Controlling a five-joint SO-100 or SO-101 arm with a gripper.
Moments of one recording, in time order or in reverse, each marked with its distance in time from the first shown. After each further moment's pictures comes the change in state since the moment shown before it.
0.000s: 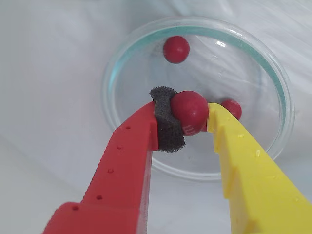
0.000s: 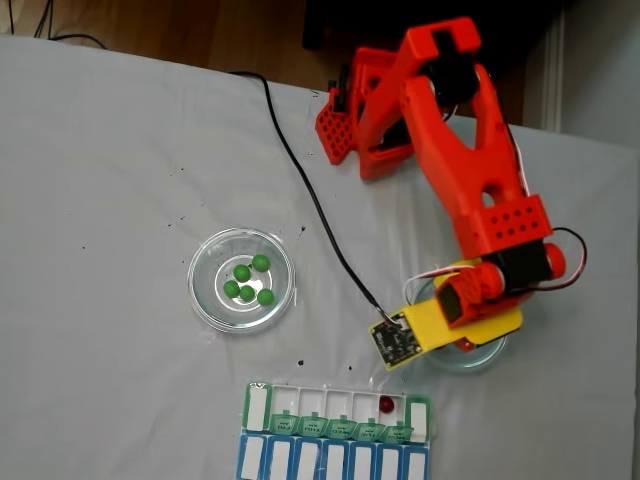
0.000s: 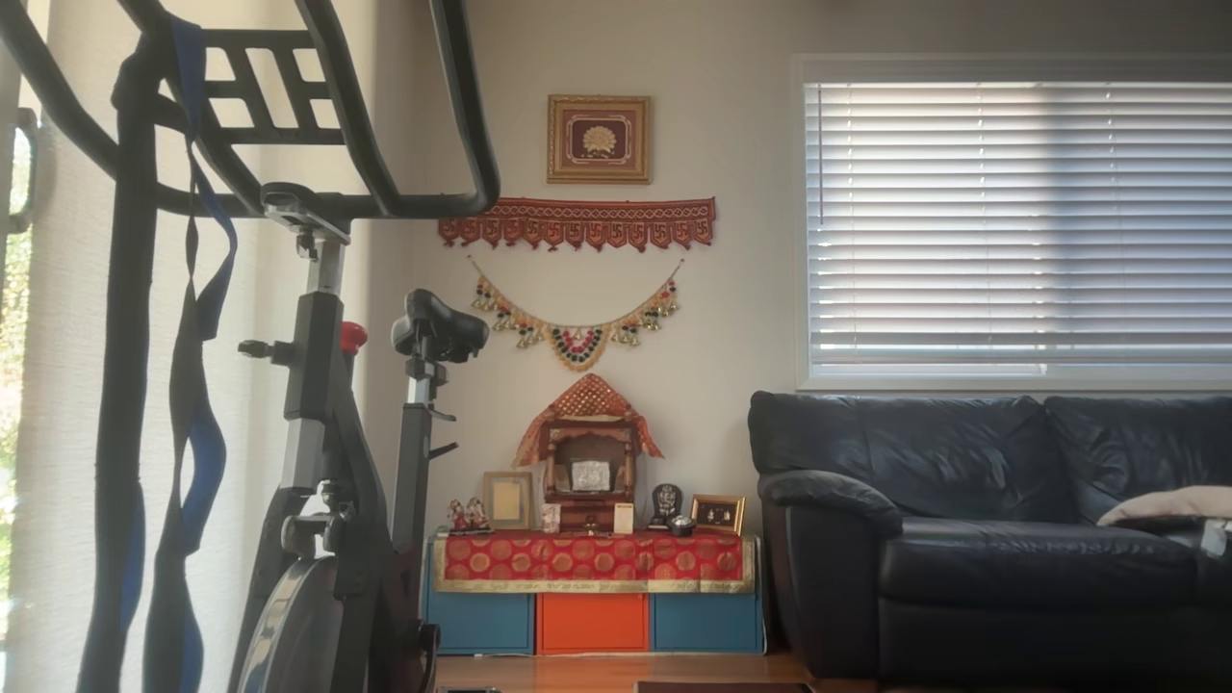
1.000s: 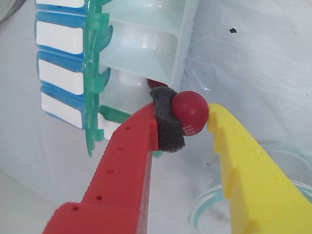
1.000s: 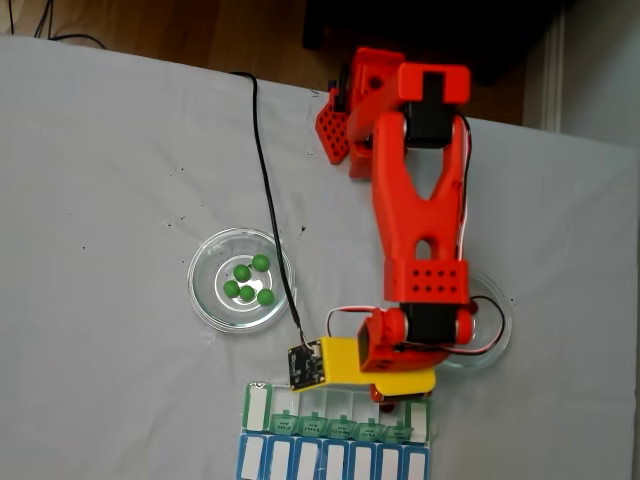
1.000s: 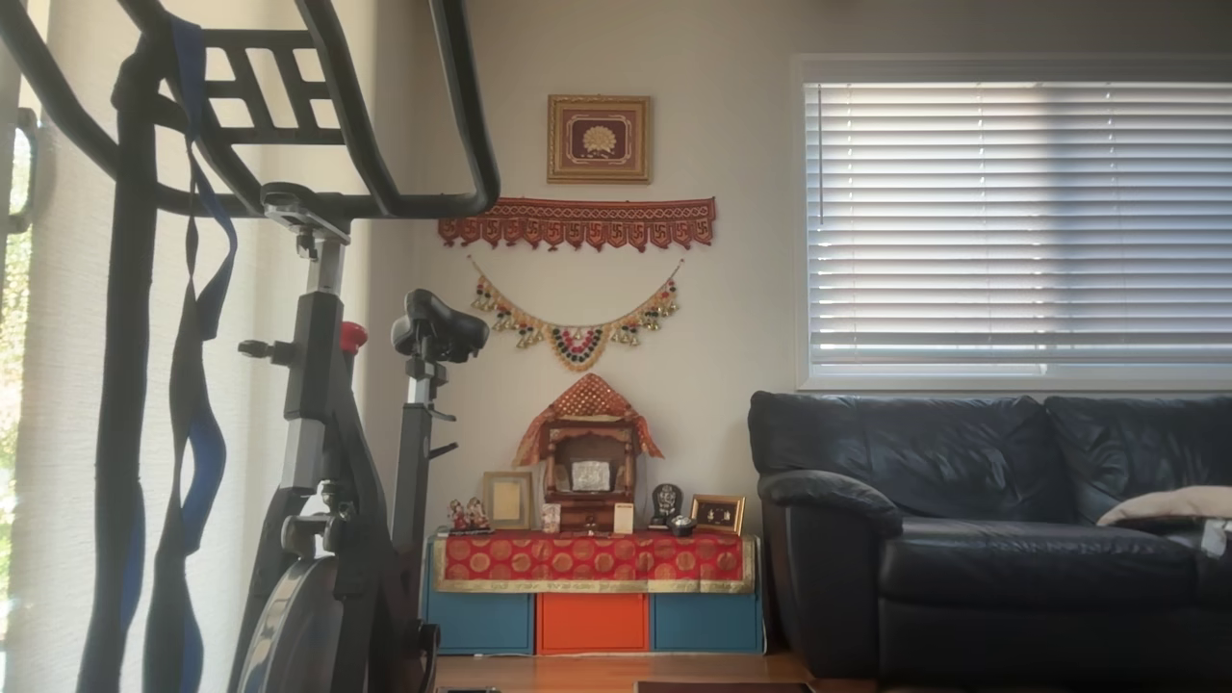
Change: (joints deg) arm 16.3 -15.1 -9.9 -10.2 0.7
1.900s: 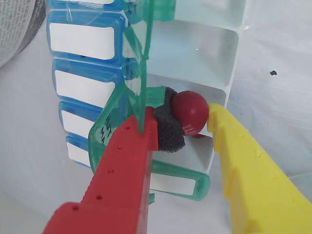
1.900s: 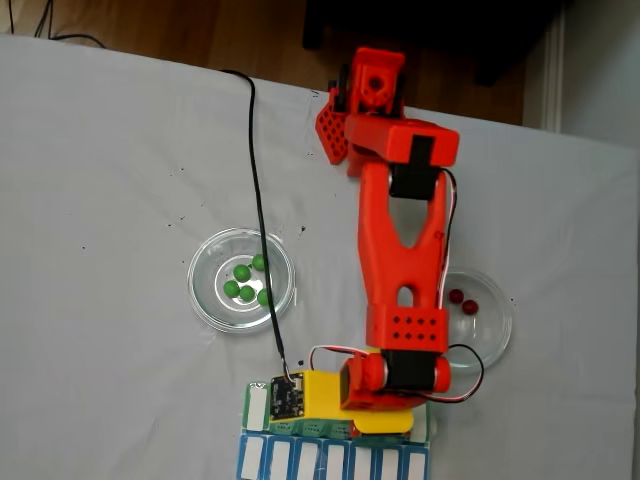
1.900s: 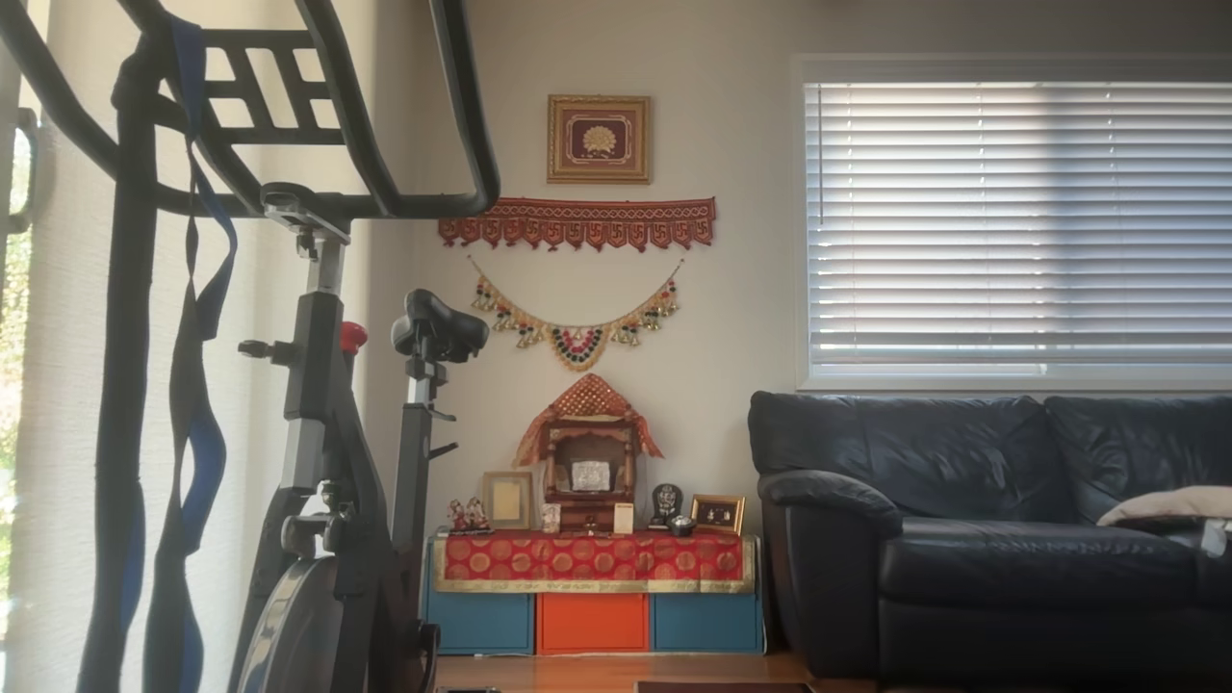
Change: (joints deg) arm 2.6 -16.2 -20.2 4.4 1.9
